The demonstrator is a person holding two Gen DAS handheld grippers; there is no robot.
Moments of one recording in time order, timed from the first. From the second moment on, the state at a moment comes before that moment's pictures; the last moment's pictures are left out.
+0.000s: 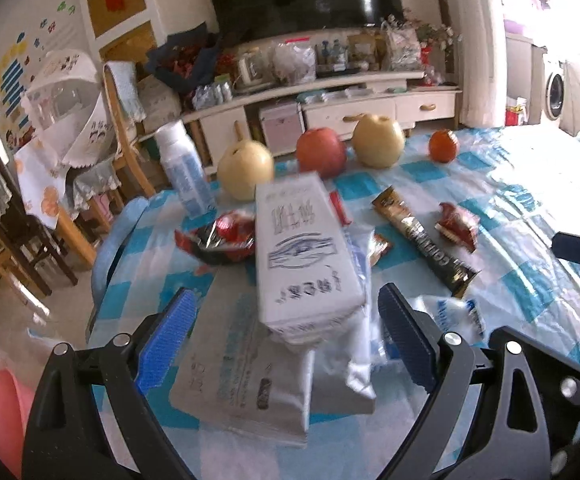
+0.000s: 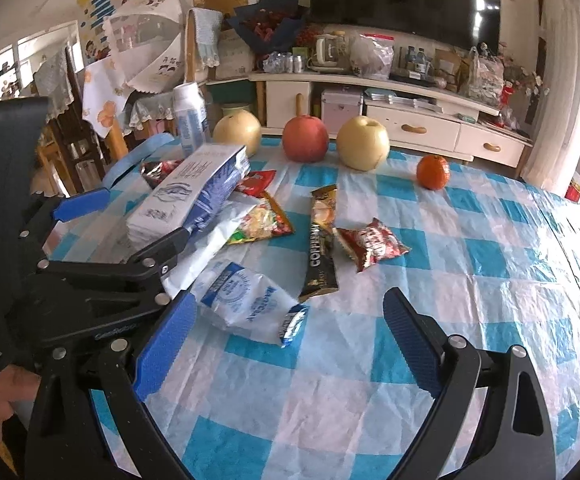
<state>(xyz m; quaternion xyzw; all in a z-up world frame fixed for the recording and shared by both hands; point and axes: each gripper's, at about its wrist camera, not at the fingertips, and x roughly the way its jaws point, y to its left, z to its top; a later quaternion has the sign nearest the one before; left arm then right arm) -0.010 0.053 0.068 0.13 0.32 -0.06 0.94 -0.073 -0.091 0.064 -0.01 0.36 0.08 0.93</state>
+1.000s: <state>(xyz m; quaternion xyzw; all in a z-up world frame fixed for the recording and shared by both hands) 0.031 0.058 0.058 0.07 0.37 -0.07 0.92 0.035 -0.159 0.016 0.07 0.43 0.05 0.90</state>
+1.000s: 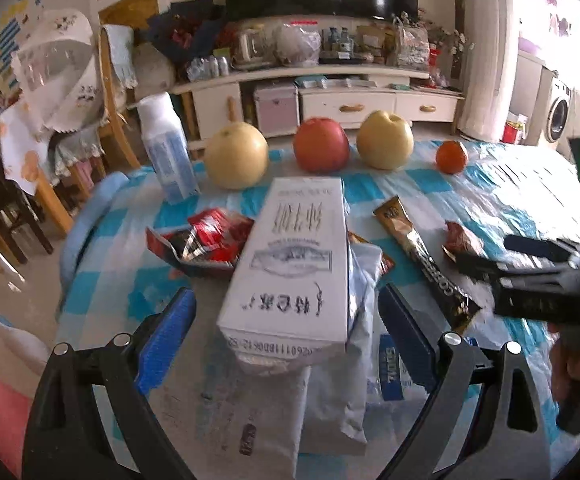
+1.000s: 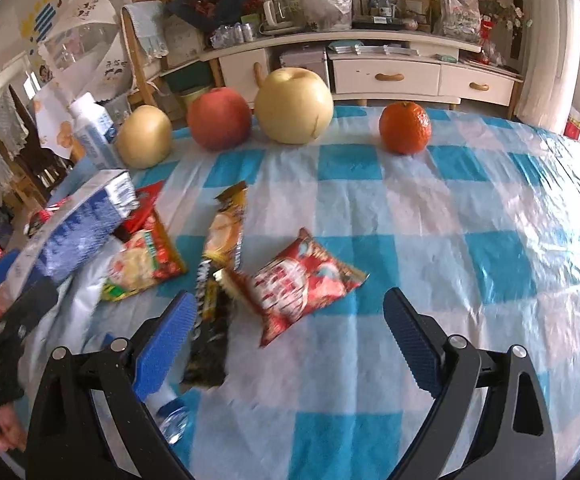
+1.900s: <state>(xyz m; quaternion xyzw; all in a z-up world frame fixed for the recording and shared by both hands) 0.044 0.068 0.053 0.03 0.38 -0.09 0.92 0.039 -0.150 0.008 0.02 0.43 0.09 0.90</state>
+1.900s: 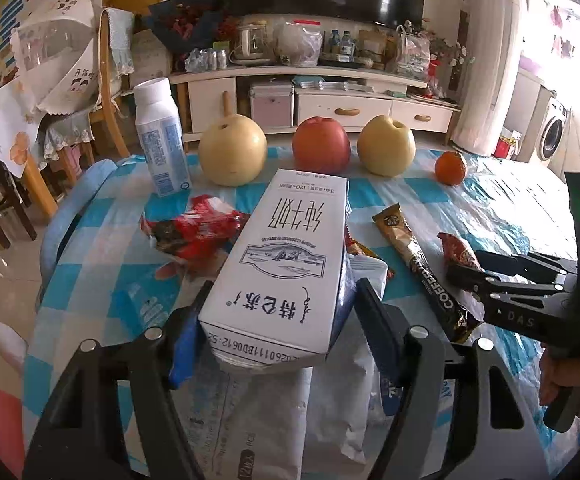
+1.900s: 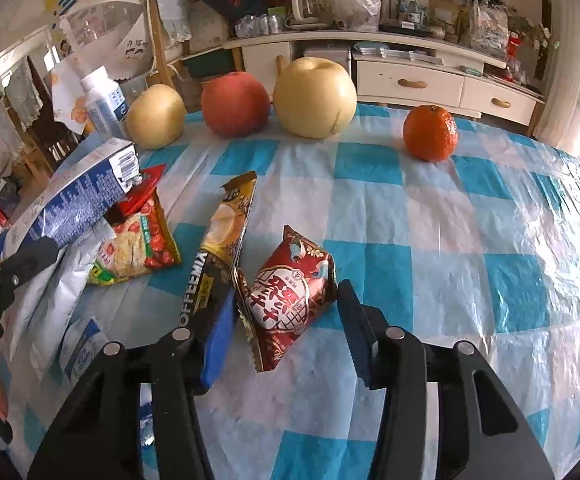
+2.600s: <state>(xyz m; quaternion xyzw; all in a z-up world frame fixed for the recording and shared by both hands) -0.006 0.087 0.072 -0.01 0.37 -0.14 0.92 -0.003 -0.153 0.021 0.04 0.43 0.11 0.89</state>
